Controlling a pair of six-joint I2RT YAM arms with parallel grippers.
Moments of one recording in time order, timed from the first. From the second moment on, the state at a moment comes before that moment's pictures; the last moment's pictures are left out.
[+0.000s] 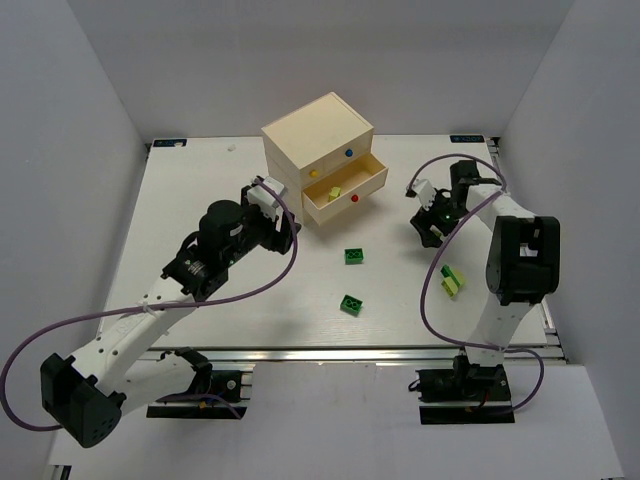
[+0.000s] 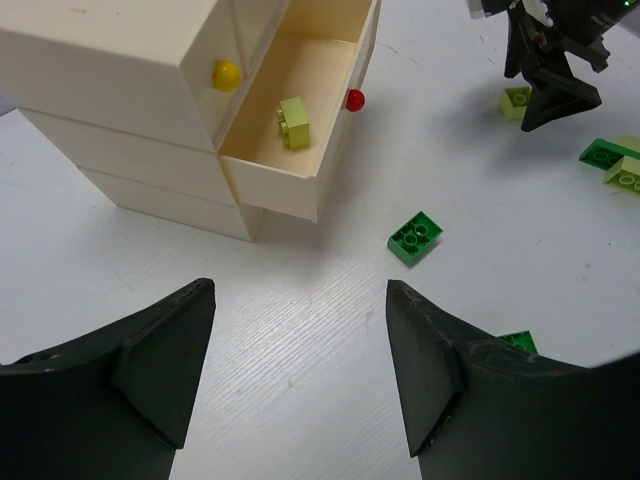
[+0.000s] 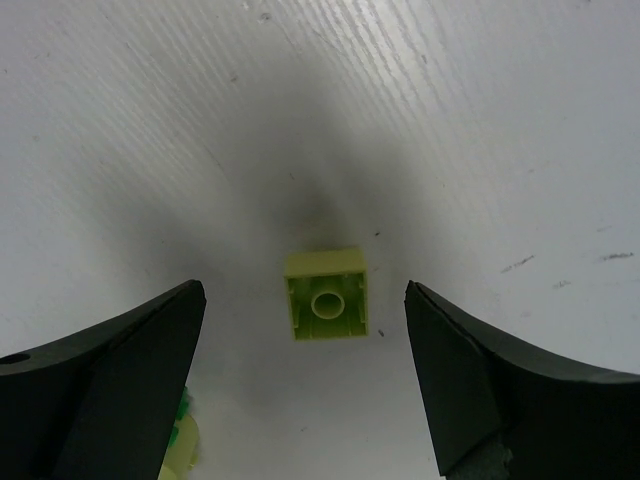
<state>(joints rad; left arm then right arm) -0.62 1.01 0.89 -0.12 0.03 0.04 0.02 1.86 1.31 -0.69 -0.38 -0.93</state>
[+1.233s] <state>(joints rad) -0.62 1.00 0.88 -0.10 -0.03 0.04 0.37 1.58 1.54 -0.59 -0.57 -0.59</state>
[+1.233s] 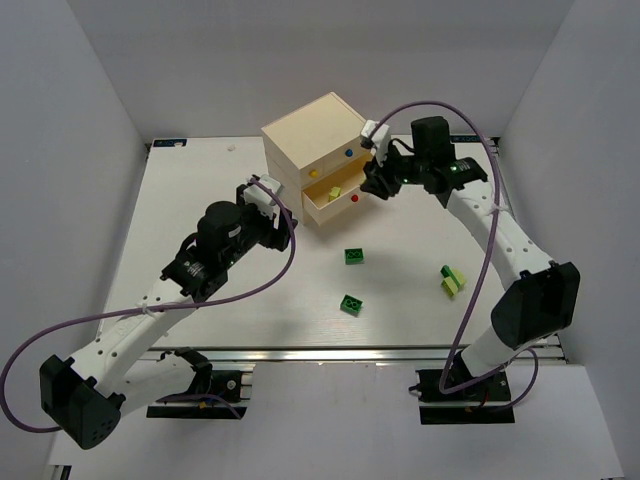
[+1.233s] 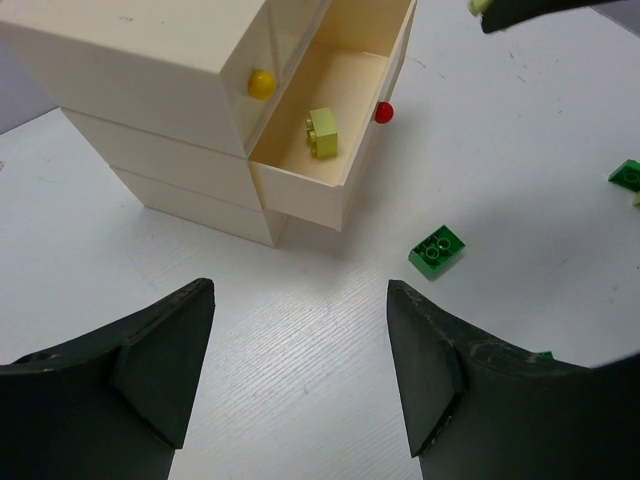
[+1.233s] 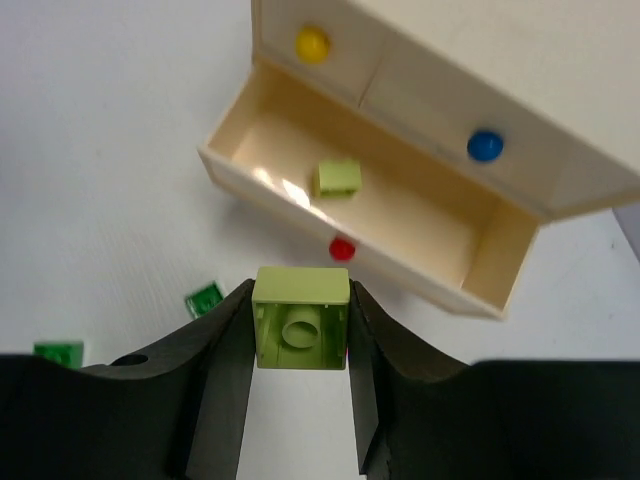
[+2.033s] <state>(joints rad) -0.62 1.00 0.86 -0.08 -0.04 0.05 0.49 1.91 1.76 -0.40 -0.38 -0.28</state>
